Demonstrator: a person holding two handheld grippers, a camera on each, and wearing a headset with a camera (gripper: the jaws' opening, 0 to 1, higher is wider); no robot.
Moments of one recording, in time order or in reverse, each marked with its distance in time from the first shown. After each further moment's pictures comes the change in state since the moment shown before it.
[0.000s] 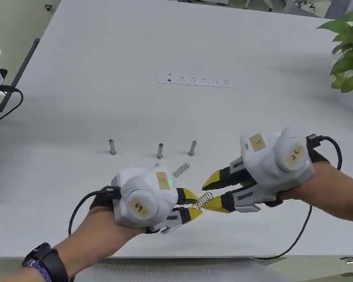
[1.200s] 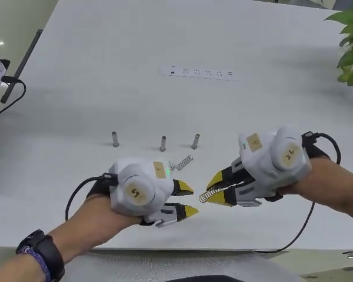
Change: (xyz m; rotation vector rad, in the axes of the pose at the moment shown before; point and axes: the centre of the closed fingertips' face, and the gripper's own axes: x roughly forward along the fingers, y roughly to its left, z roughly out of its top) left arm -0.009 0.011 -0.019 -0.056 0.041 -0.009; right arm 0.007 -0.007 -0.020 -0.011 0.052 0.001
